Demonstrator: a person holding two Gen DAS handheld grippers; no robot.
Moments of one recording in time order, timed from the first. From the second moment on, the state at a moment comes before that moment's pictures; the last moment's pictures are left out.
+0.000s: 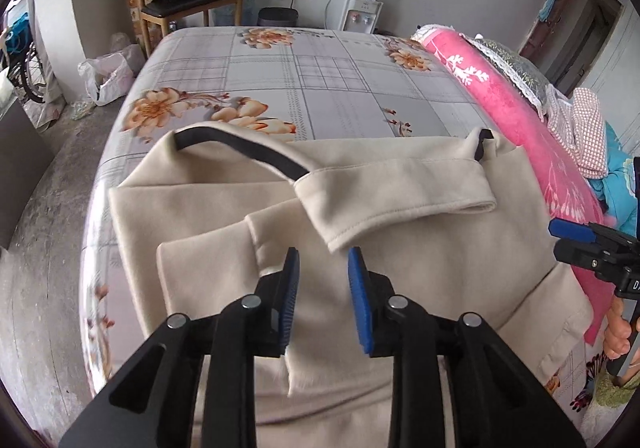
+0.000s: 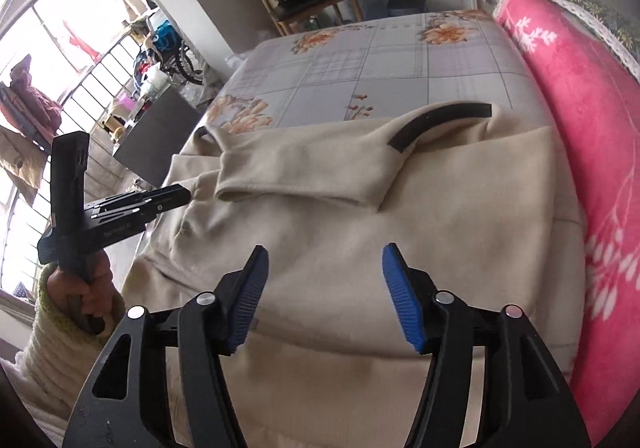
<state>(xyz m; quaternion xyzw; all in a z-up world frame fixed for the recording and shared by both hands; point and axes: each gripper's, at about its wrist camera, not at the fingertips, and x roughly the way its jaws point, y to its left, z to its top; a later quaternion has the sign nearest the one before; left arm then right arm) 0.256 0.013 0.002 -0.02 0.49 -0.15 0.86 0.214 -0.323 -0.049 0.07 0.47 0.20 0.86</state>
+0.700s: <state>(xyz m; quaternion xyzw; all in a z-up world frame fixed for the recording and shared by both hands) 0.080 0.114 -0.028 -0.09 0.46 -0.05 0.88 0.111 -0.269 -0.124 -0.02 0.50 0.19 0.84</state>
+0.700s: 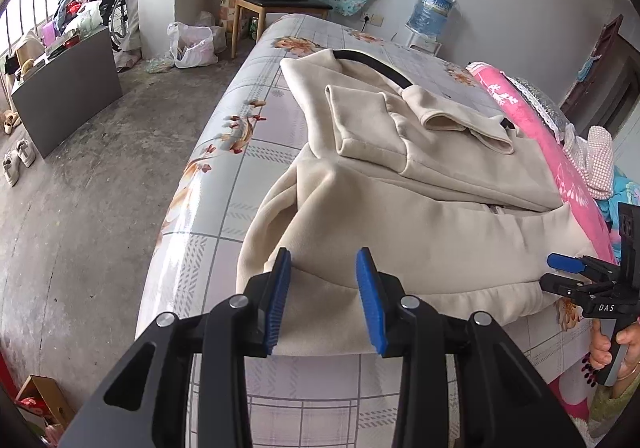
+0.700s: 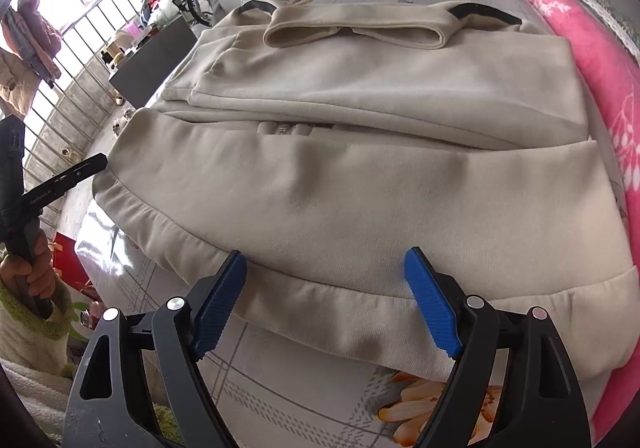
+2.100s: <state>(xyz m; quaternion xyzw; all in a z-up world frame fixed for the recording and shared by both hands) 0.143 0.138 -0.050 -0.20 0.53 -0.14 0.81 0.111 -0.265 -0.125 -0.04 0.50 0.19 0.85</state>
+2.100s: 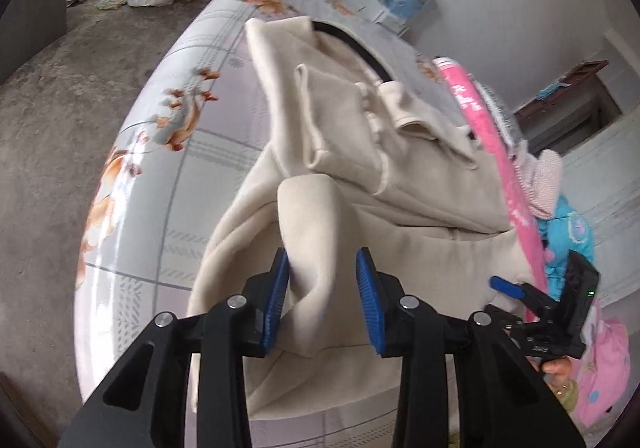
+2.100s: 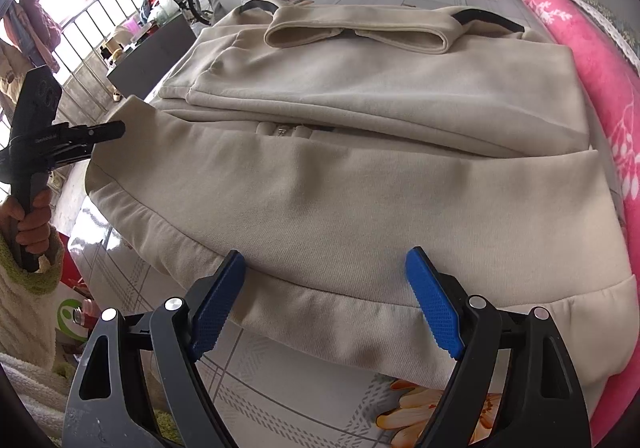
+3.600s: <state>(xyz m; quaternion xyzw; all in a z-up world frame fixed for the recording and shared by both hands) 0.117 0.049 -0.054 0.16 0.47 0.03 0.87 0.138 -0.420 -0.095 0.07 0.46 0.06 0.89</state>
